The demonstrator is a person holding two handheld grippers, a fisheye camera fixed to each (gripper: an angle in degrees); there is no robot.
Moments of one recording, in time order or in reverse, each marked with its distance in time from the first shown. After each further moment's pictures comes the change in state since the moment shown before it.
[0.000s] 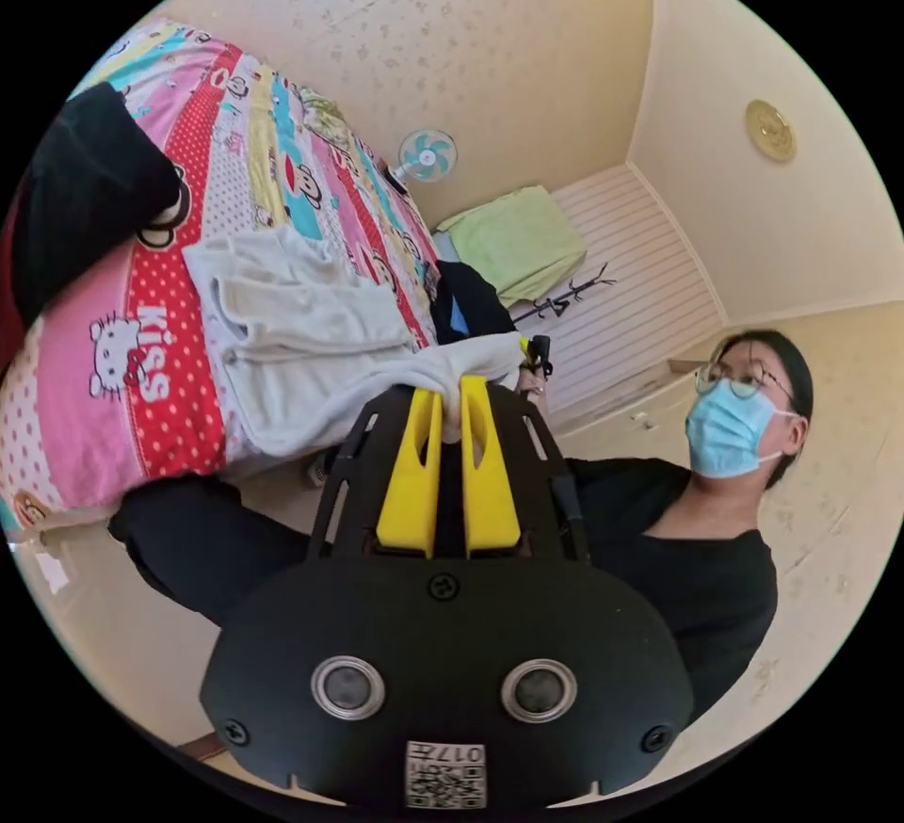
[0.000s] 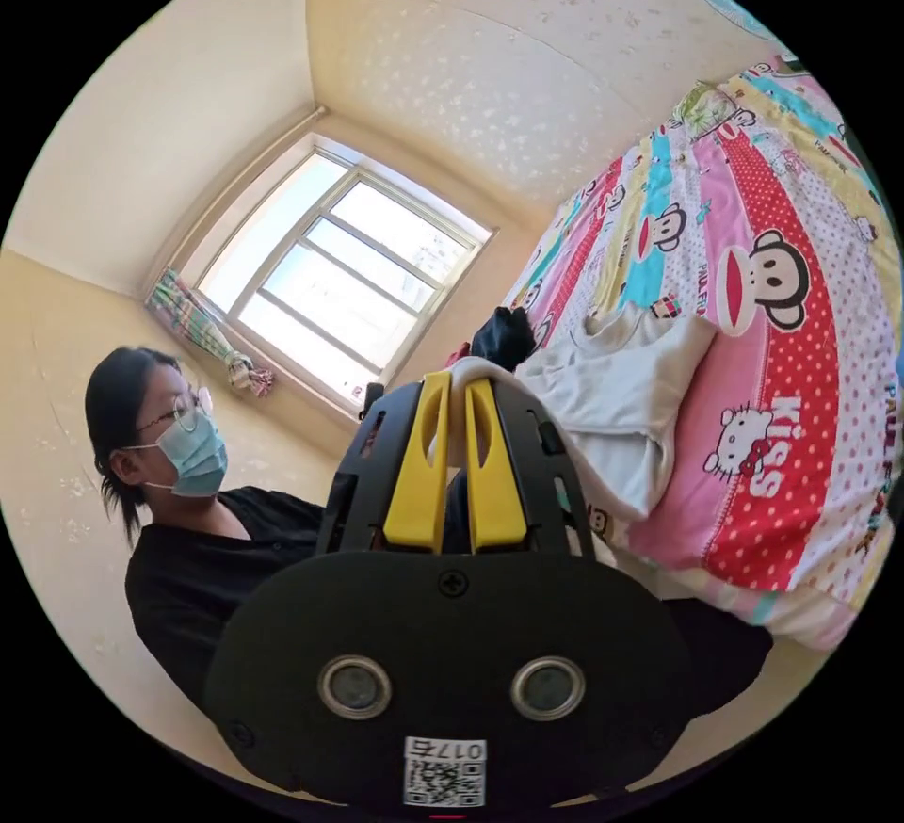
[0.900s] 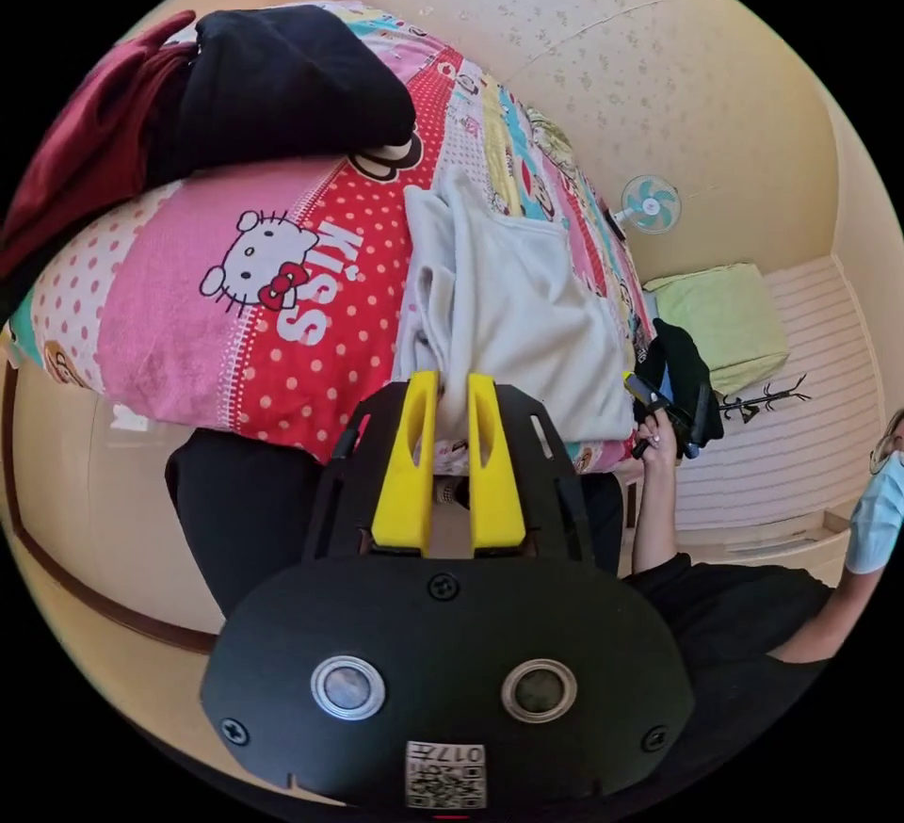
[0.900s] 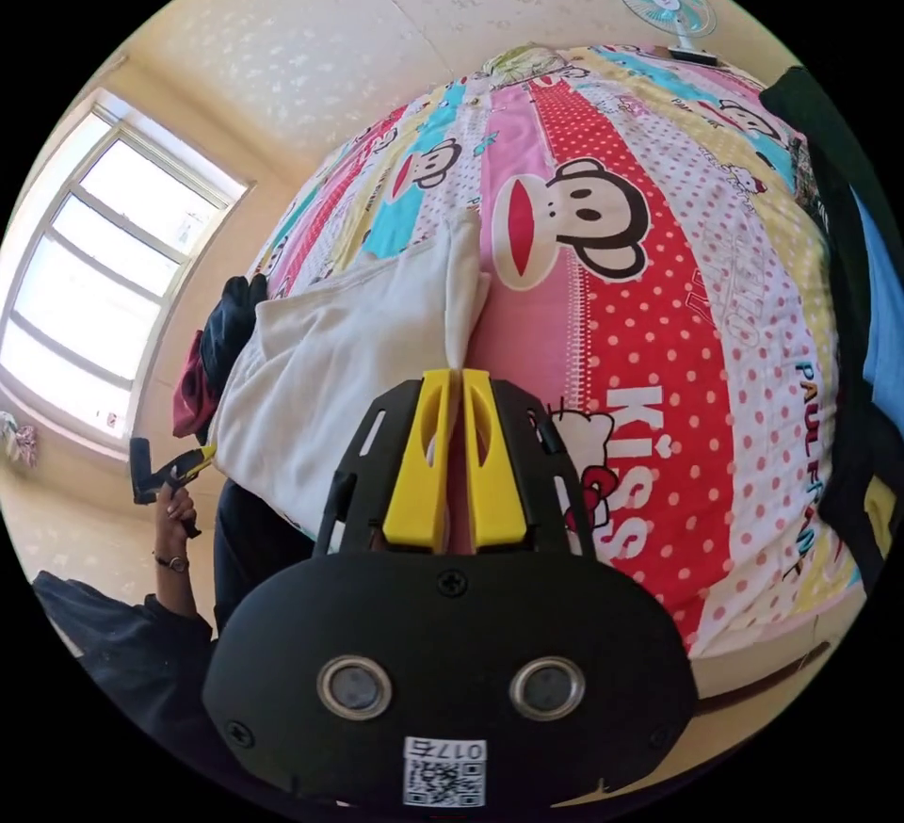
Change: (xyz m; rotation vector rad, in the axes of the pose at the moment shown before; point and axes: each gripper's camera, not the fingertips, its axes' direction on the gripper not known) left arm -0.089 0.034 0.114 0.104 -0.564 -0.346; right arm 0.152 -0.020 0.169 -0.134 0.754 0.190
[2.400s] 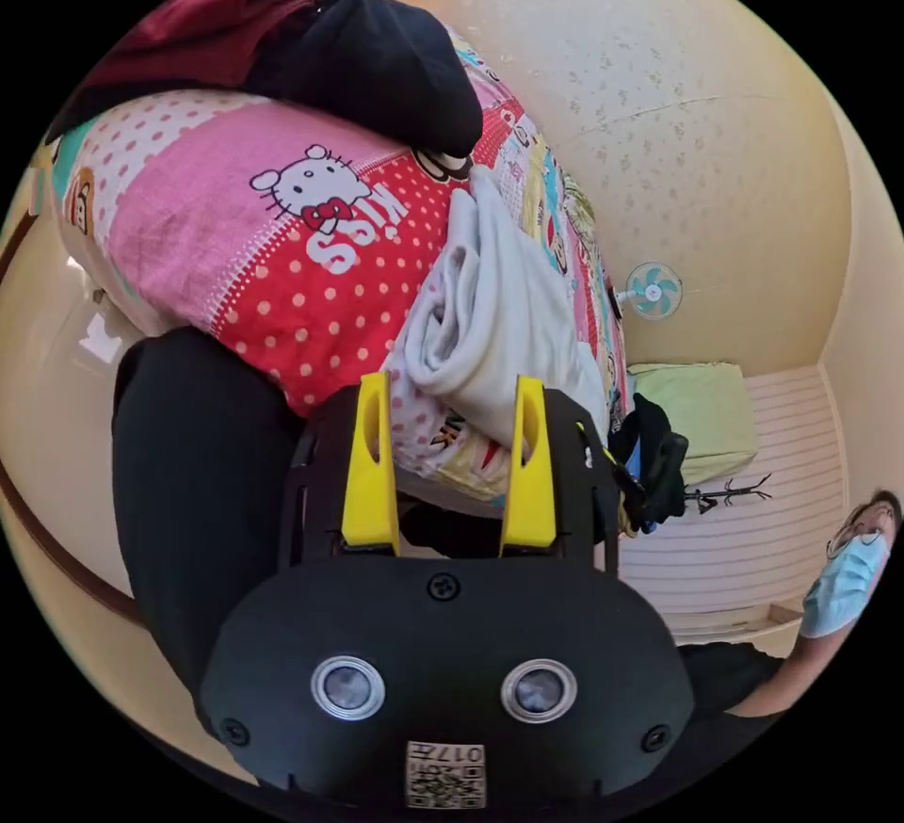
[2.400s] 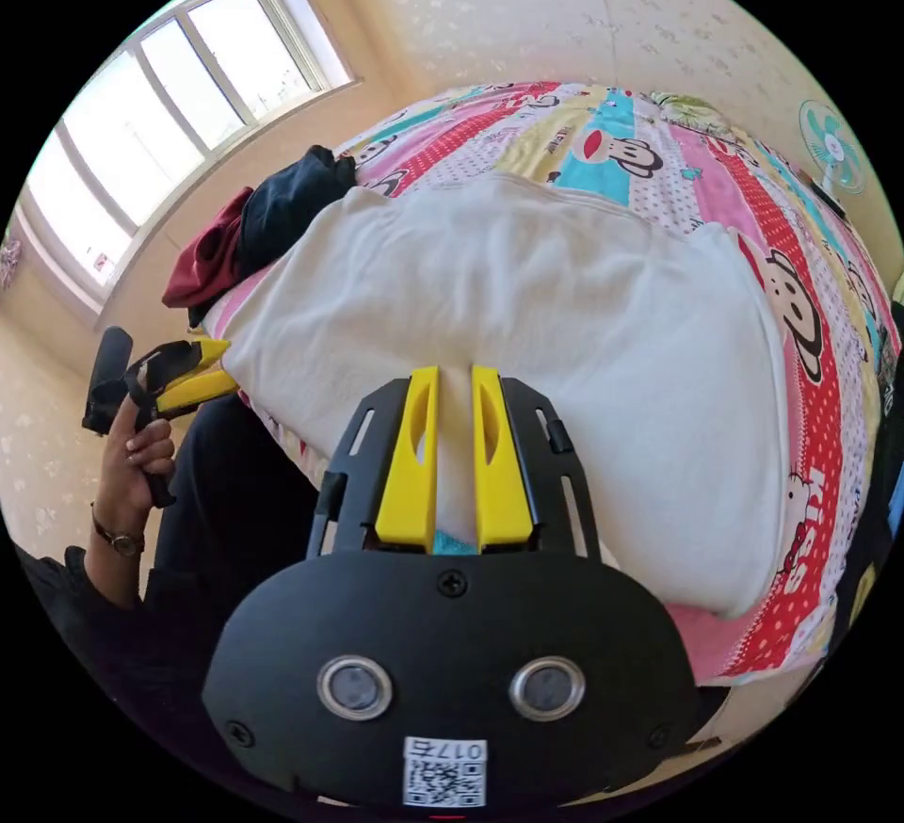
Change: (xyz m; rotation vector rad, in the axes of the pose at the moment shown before) left arm -0.017 0.075 0.022 0.144 0.128 -0.269; right arm -0.232 0.053 0.116 -0.061 0.063 -0.379
